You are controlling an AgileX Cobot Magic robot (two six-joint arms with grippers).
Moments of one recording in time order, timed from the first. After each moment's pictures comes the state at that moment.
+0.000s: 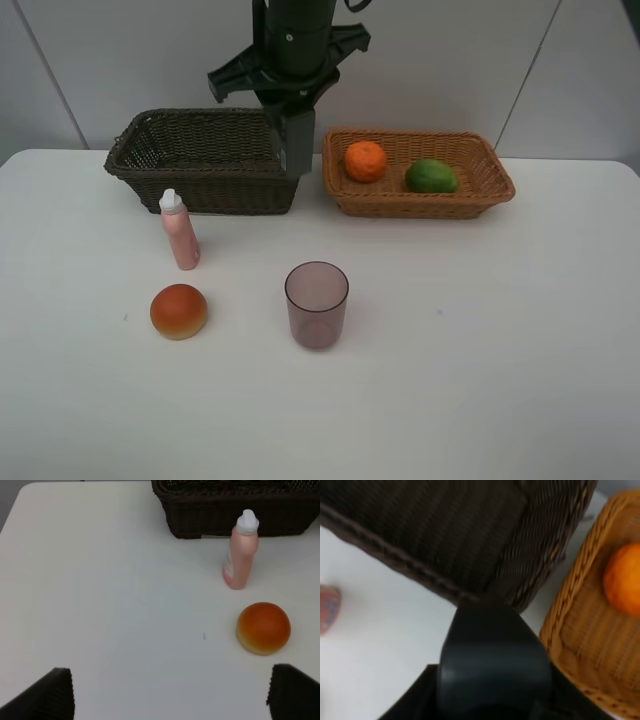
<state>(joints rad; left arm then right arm) 0.04 -0.01 -0.51 0.00 1.06 -0.01 0.79 2.17 -2.16 -0.32 1.23 0.31</state>
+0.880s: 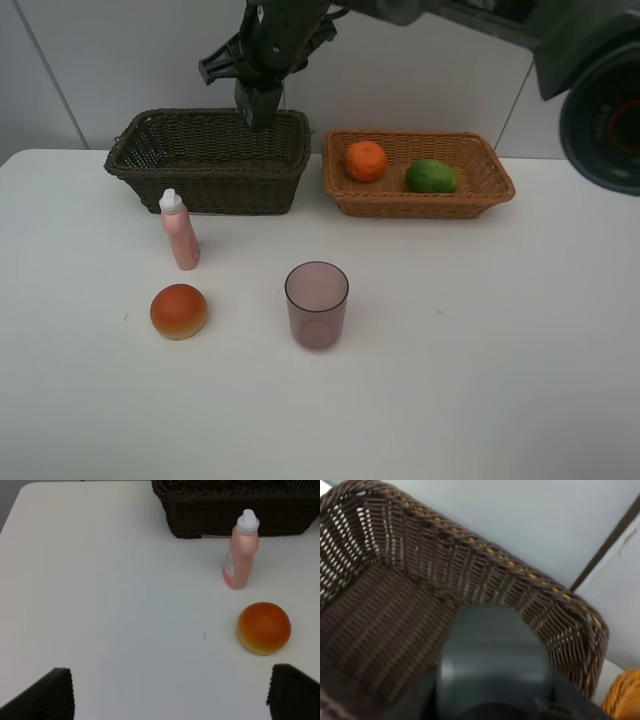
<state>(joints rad) 0.04 -0.01 -0.51 0.00 1.06 -0.01 0.72 2.31 -2.23 -0.34 0.78 0.24</state>
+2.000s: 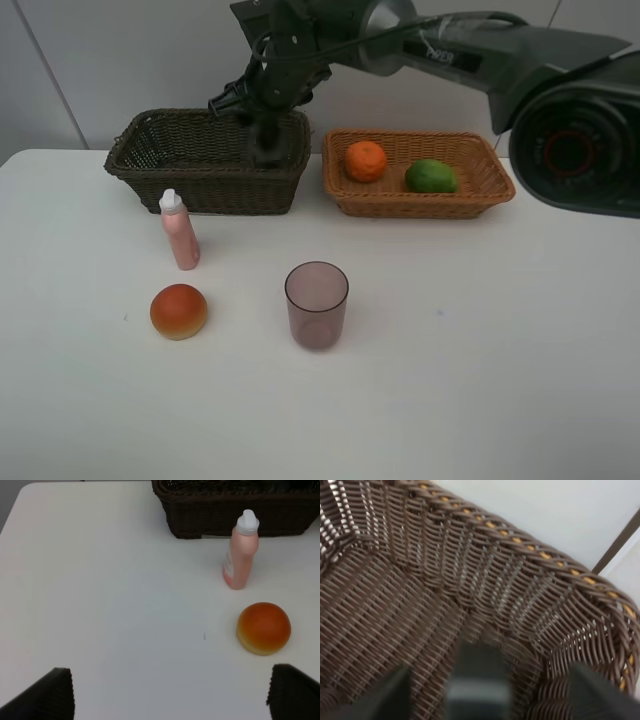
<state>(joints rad) 0.04 -0.01 -0.51 0.00 1.06 -0.01 0.68 2.41 -2.23 -0.32 0.69 0.24</state>
